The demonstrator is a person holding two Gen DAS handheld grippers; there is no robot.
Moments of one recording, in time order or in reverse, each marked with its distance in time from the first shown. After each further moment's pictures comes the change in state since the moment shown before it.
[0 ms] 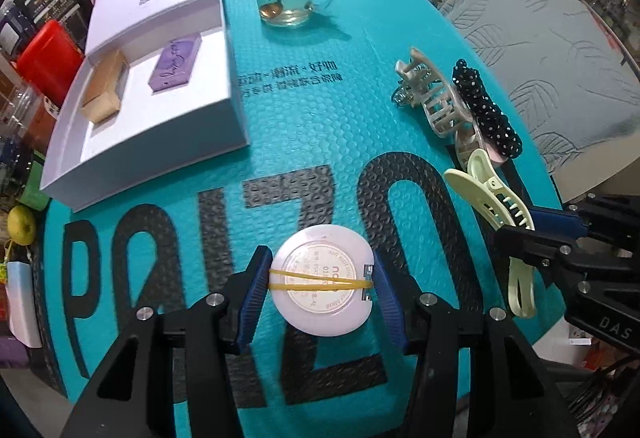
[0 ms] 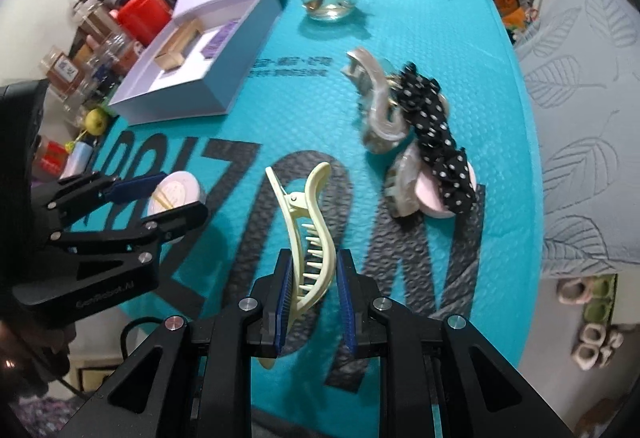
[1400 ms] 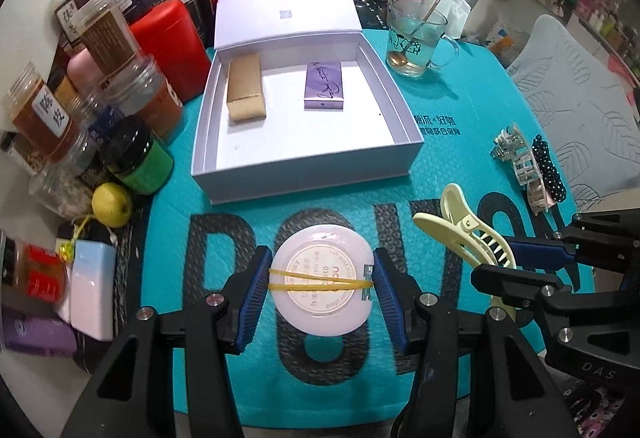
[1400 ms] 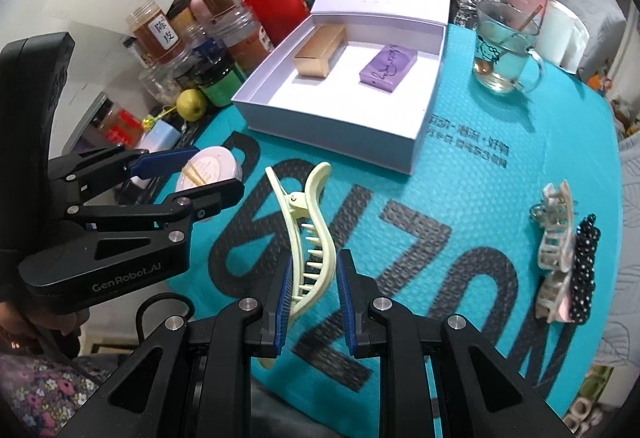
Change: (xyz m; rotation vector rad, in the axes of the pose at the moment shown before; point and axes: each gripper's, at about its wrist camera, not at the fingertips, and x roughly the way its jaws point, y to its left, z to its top) left arm -0.064 0.134 -0.009 -0.117 -0.095 0.096; right arm 0.016 0.148 0.055 -0.213 -0.005 0.133
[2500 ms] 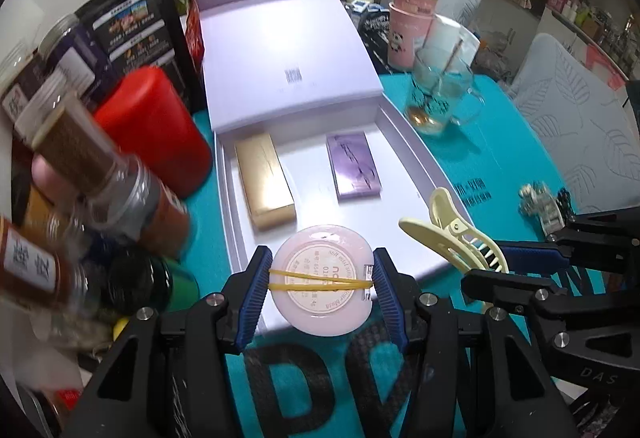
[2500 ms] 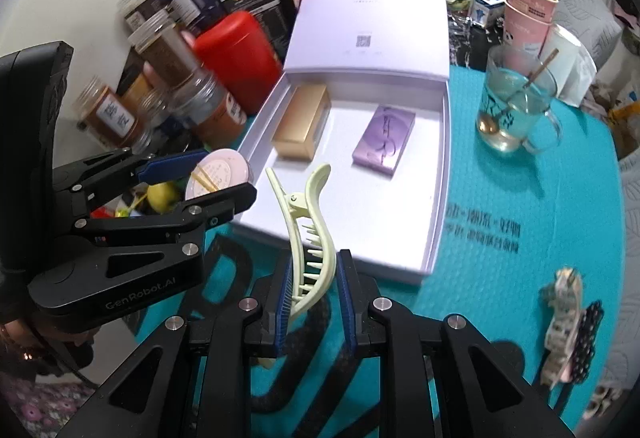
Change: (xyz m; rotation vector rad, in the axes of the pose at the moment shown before) left arm 0.035 0.058 0.100 0.132 -0.077 -0.067; right arm 0.031 -0.001 0.105 0.119 -0.066 -0.060
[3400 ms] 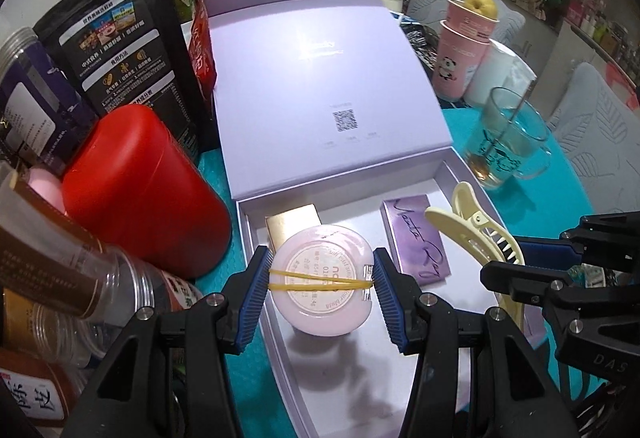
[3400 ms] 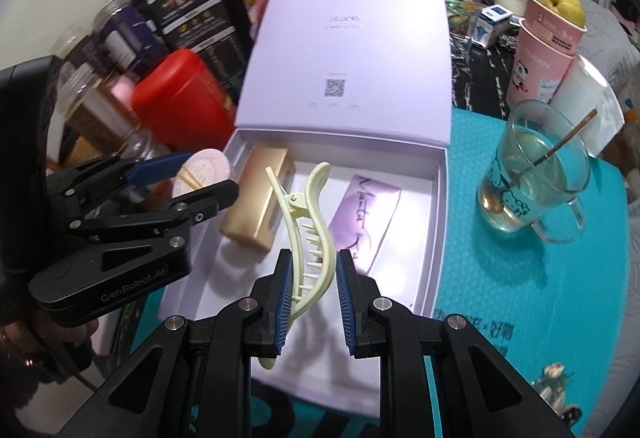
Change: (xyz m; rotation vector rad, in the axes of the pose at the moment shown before) left arm 0.071 0.048 0.065 -0.031 -0.026 0.022; right arm 0.059 -0.036 0.083 0.020 -0.018 -0.046
